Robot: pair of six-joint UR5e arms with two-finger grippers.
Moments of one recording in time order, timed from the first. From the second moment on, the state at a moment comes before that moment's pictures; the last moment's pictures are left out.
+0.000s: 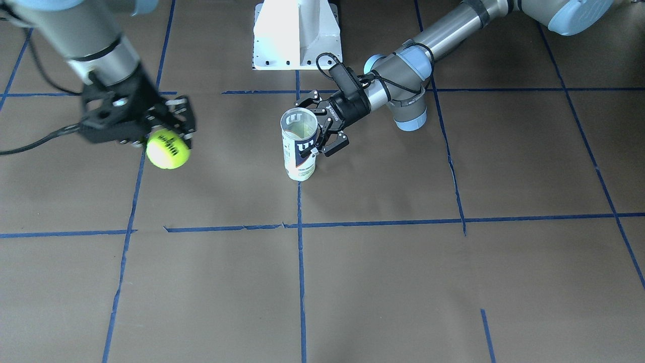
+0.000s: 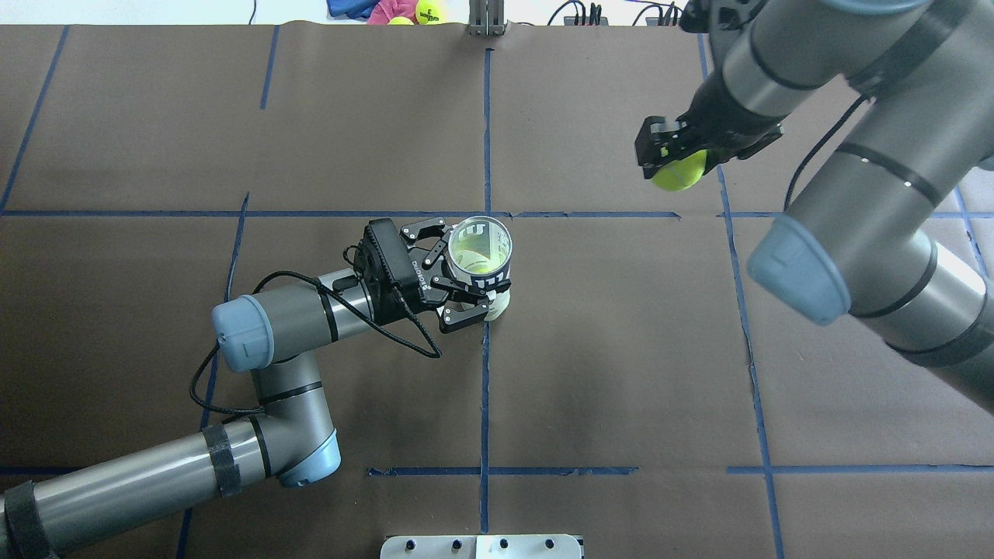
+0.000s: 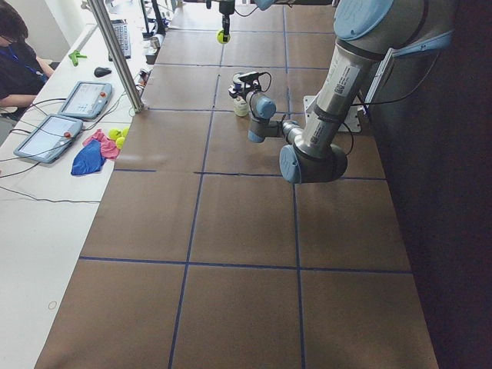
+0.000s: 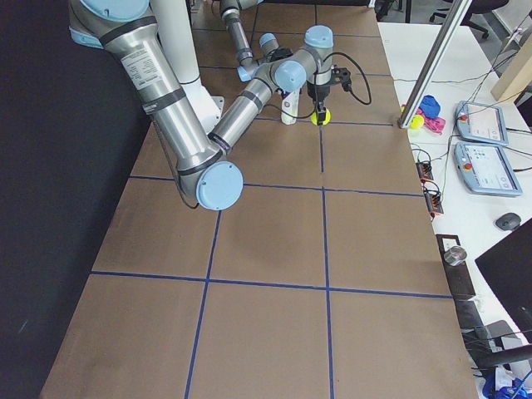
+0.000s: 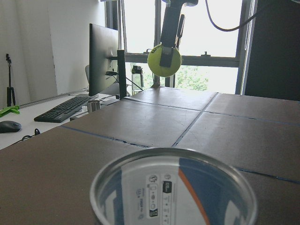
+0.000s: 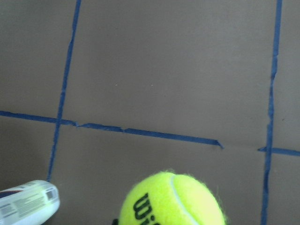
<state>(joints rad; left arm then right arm) -0.42 -2.19 -1.25 -3.28 -1.51 -0.32 0.79 -0.93 1.97 -1.84 2.03 0.97</state>
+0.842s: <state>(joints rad) -0.42 -2.19 -1.25 -3.28 -1.51 -0.32 0.60 -0.63 1.86 -1.99 1.90 1.20</state>
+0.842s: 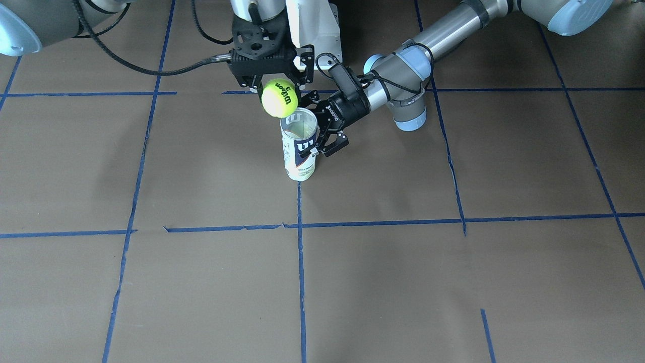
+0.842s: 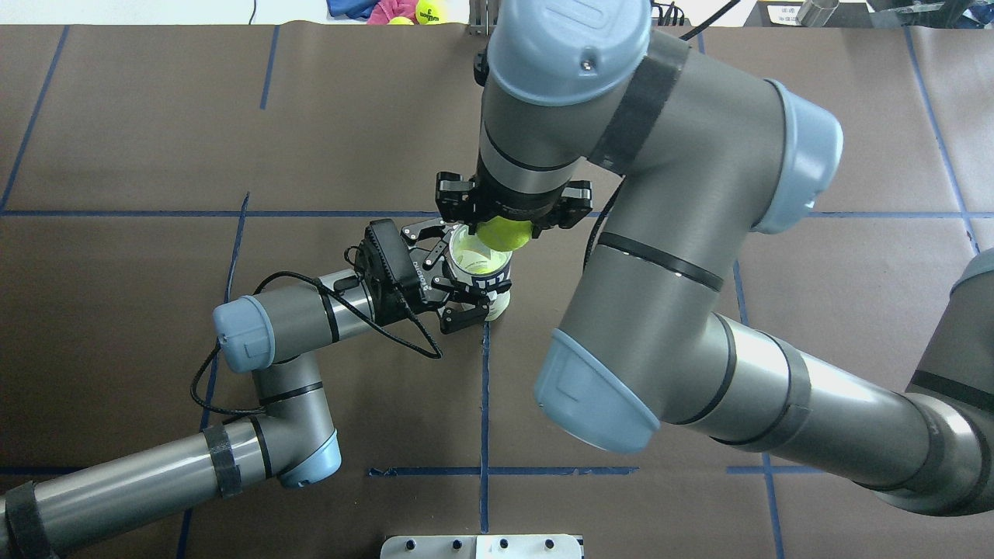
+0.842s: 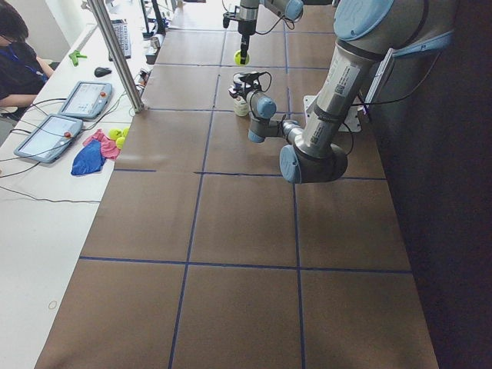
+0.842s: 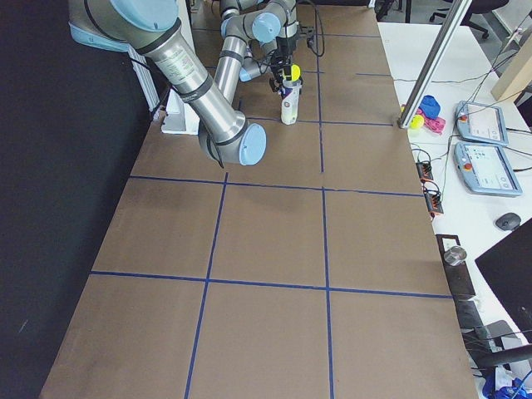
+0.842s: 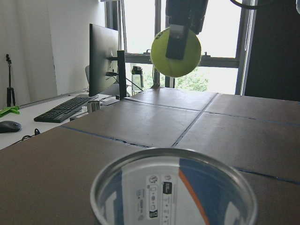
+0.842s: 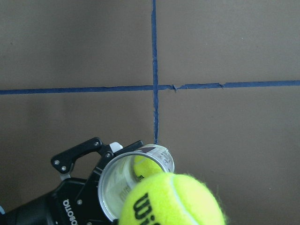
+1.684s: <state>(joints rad) -0.42 -2.19 -1.25 -3.27 -1.49 -0.32 0.58 -0.60 1.81 -1.98 1.87 1.22</state>
